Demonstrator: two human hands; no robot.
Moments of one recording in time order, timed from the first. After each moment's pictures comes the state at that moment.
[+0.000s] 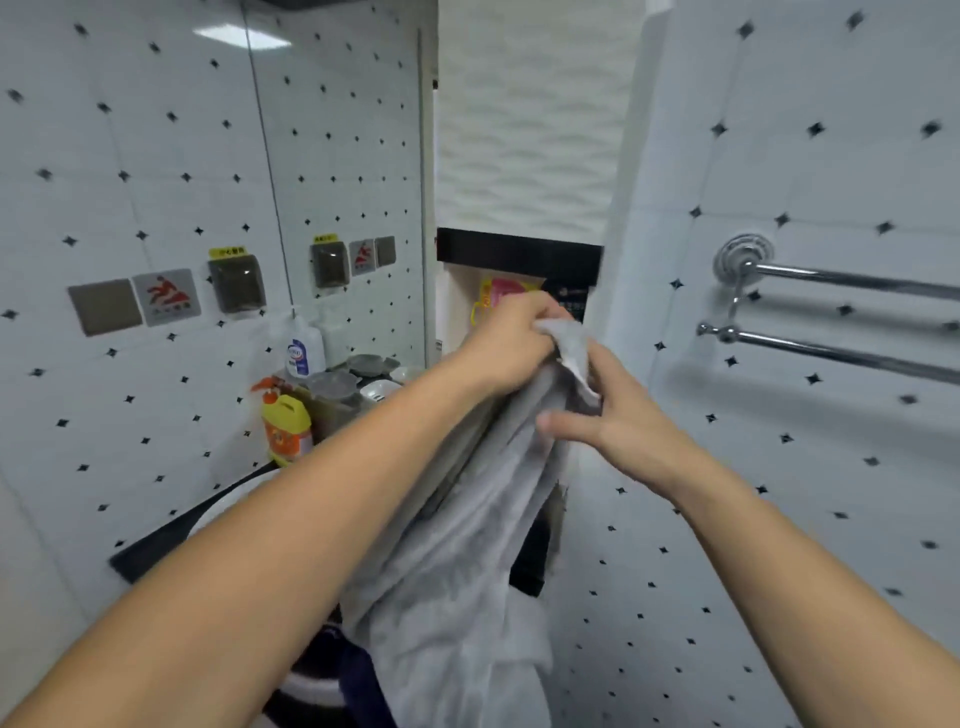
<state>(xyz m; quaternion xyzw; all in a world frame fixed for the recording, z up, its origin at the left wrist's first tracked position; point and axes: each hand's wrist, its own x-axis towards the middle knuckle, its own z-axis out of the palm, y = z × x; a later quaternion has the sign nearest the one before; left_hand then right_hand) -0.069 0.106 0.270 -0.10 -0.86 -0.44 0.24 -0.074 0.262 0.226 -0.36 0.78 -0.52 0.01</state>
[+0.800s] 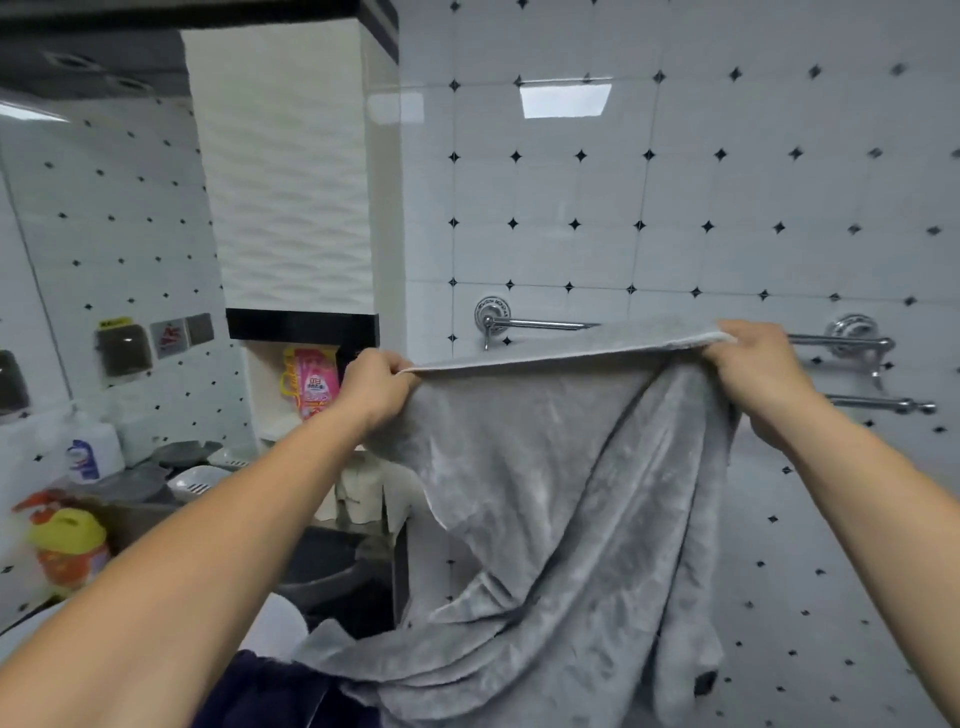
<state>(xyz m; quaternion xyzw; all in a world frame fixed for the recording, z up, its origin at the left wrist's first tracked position) -0.102 0.208 0.286 0.00 -0.87 -0.42 0.25 -0.054 0.571 0.327 -0.07 0.79 -0.52 -0.32</state>
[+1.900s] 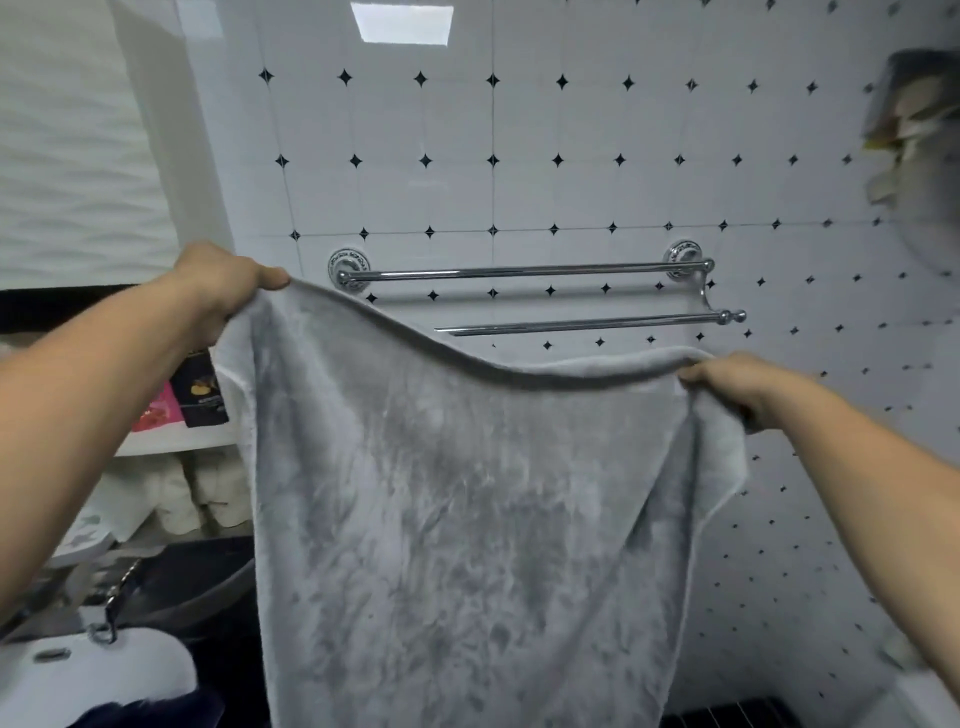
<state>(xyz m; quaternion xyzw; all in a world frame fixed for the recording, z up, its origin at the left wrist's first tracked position) -0.131 0.237 0.353 0.04 -0.80 -0.57 0.18 -0.036 0.721 0.253 0.31 0.82 -0.47 -0.10</state>
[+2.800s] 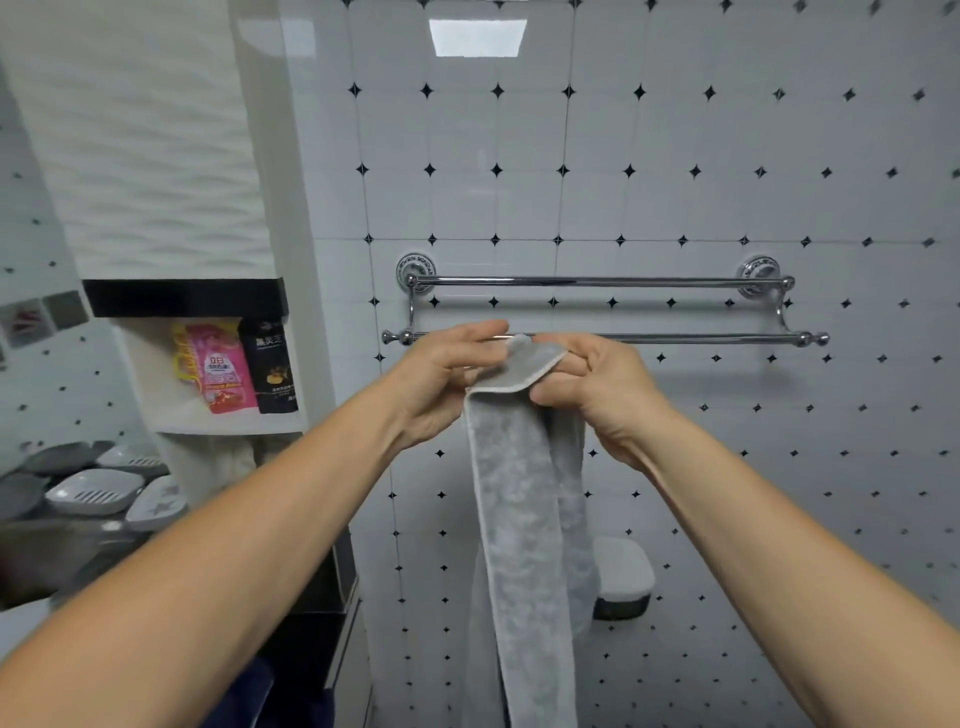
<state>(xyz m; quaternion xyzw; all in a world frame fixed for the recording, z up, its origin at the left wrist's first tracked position) -0.067 0.329 0.282 -0.19 -0.57 -0.79 -0.14 -0.034 0.510 0.265 -0.11 0.70 -0.70 -0.12</state>
